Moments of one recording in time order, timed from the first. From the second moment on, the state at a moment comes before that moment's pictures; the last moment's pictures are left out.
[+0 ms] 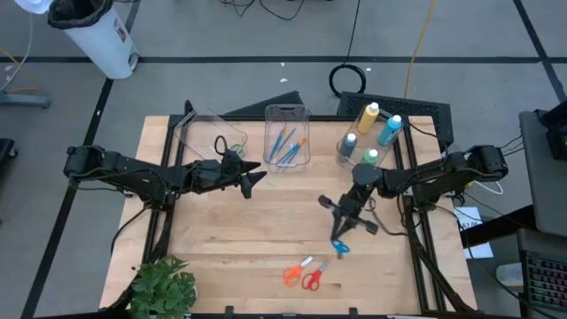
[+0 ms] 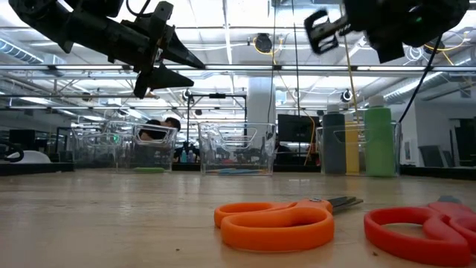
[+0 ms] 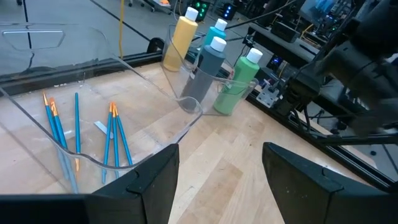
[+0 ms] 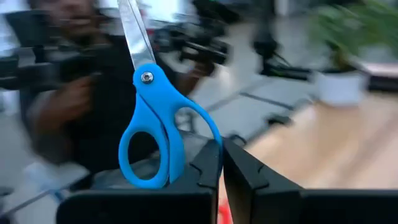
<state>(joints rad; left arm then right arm) 0.01 1.19 0.49 0.48 -0.34 -0.53 0.03 1.32 0.57 0.64 -0.96 0.09</state>
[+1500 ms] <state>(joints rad) -0.05 1.22 0.49 0.62 -0.29 -0.47 0.20 1.30 0.57 0.41 1.05 -0.59</state>
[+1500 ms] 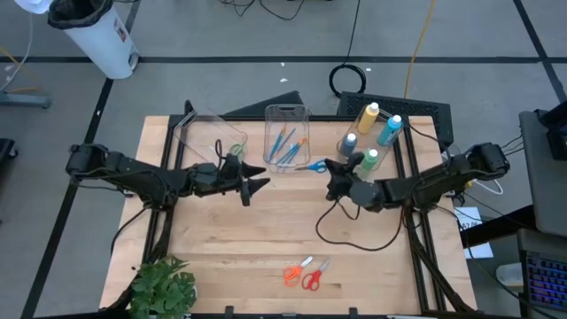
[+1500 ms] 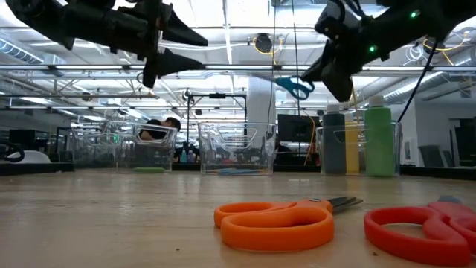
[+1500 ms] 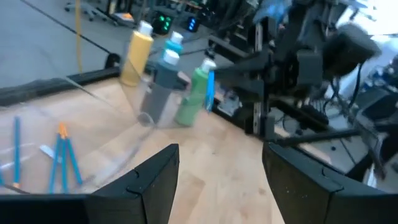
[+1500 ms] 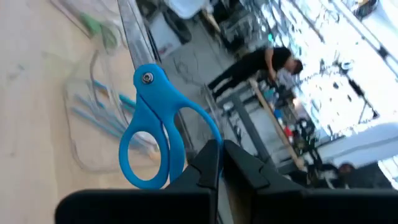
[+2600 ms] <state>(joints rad) -0.04 1.68 0.85 0.70 -0.30 -0.29 0.24 1.30 0.57 0.47 1.04 -0.67</state>
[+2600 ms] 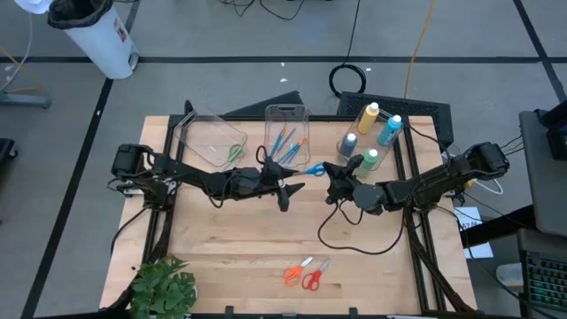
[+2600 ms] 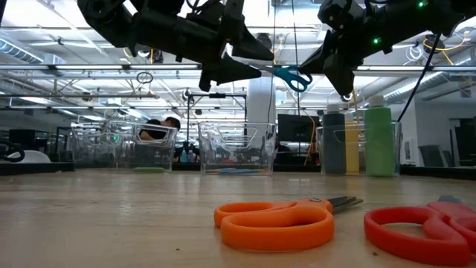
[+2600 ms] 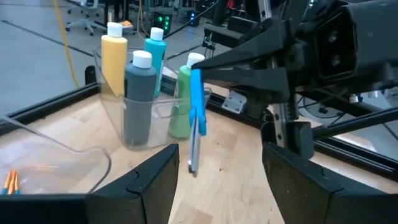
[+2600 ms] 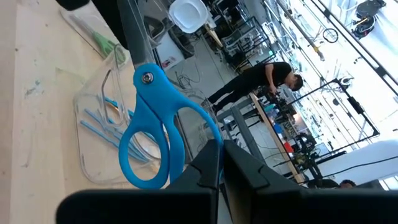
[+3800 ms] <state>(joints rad) -0.07 1.68 0.85 0.71 -0.36 -0.23 0.24 1.30 0.57 0.47 1.02 -0.66</state>
